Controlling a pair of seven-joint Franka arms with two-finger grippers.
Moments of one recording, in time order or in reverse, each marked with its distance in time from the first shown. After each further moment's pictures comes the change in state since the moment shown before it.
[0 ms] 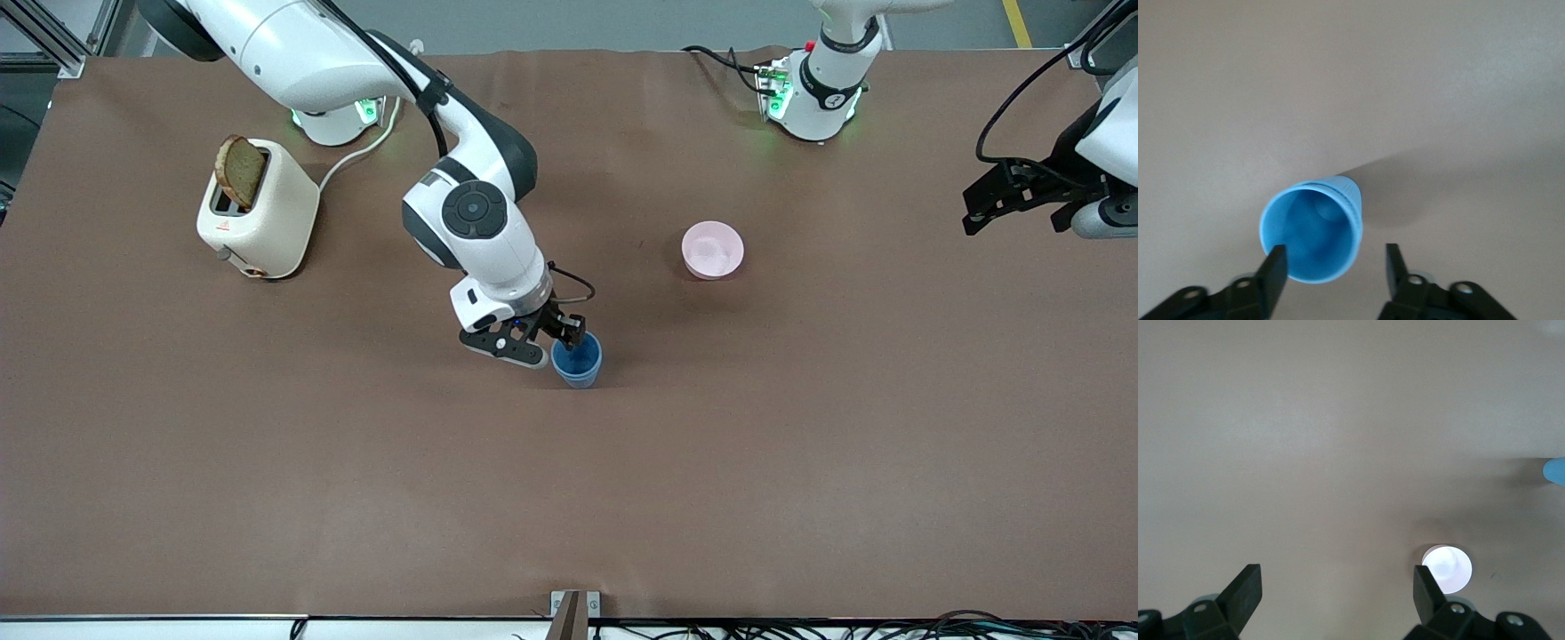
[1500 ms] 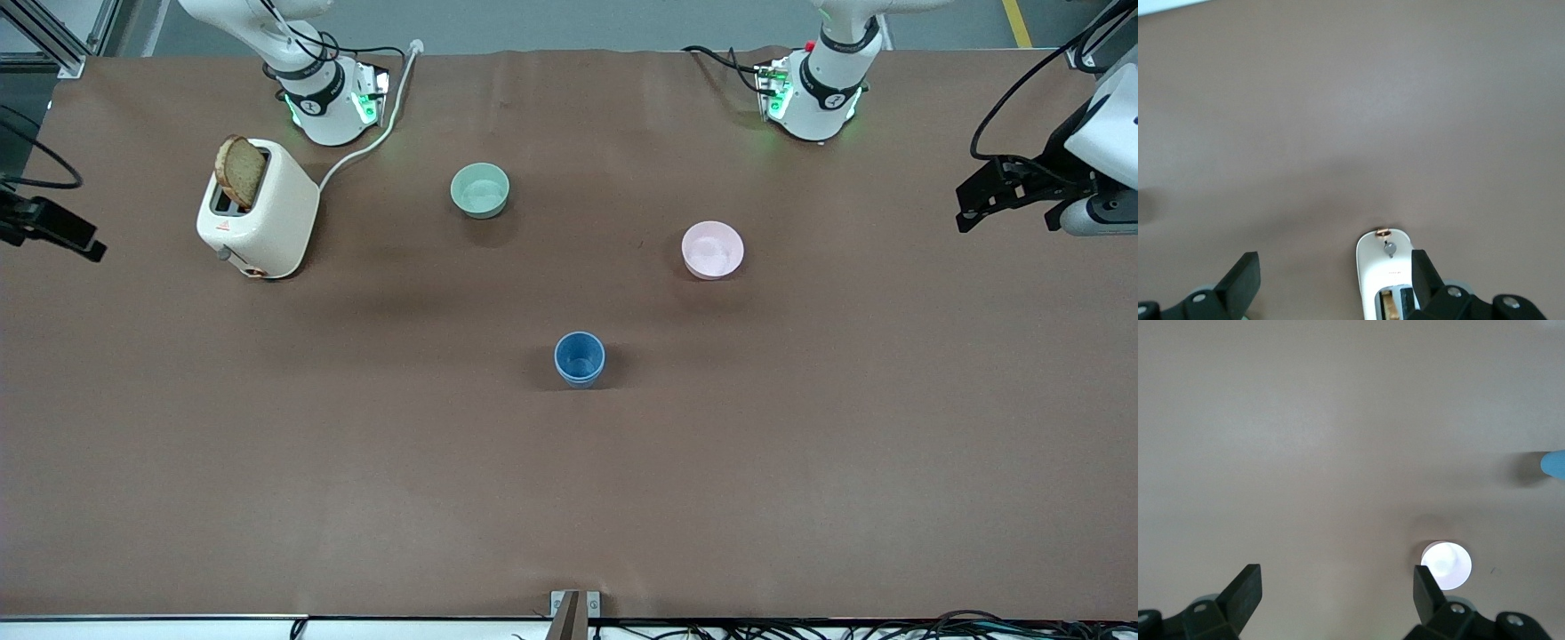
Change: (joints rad) left arm -0.002 -0.002 -0.010 0.000 0.000 -0.005 0.018; right arm -0.252 -0.609 -0.626 -0.015 0.256 -0.697 -1.039
